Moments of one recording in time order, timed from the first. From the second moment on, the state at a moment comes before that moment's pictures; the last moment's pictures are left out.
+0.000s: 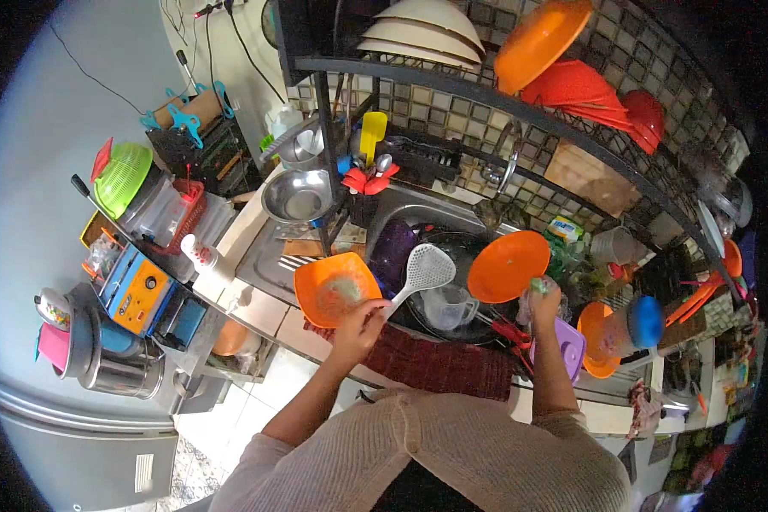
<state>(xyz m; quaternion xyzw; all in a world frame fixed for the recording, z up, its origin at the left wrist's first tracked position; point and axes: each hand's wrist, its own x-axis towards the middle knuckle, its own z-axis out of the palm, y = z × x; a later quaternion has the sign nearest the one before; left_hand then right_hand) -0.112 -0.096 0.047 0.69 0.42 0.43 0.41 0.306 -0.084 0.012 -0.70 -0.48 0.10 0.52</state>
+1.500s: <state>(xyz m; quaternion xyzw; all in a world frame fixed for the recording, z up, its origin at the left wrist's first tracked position) 0.045 -0.149 -0.053 0.29 0.34 0.42 0.79 0.240 -0.047 -0.038 -0.41 -0.82 0.25 0.33</state>
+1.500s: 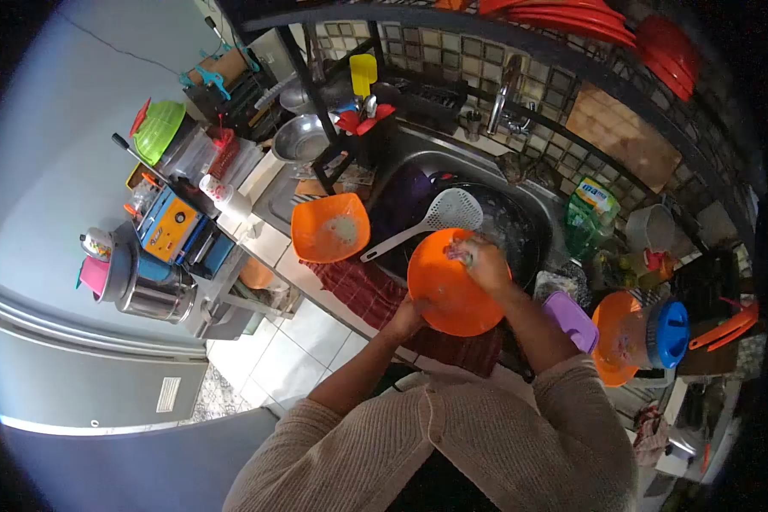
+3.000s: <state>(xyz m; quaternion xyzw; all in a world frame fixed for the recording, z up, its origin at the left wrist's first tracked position) 0.047 -0.151 -0.067 0.34 0.36 0.44 0.75 0.224 -0.071 -0.051 -0.45 -0.67 0.47 0.35</state>
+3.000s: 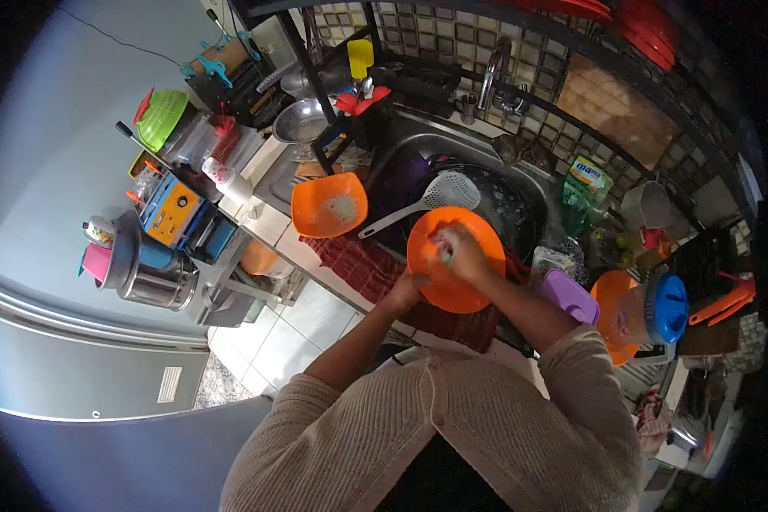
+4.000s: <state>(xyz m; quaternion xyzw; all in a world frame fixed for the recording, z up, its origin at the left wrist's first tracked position) 0.038 -0.157 -0.034 0.25 0.30 0.46 0.80 0.191 -0.064 0.129 -0.42 -0.50 0.57 0.50</state>
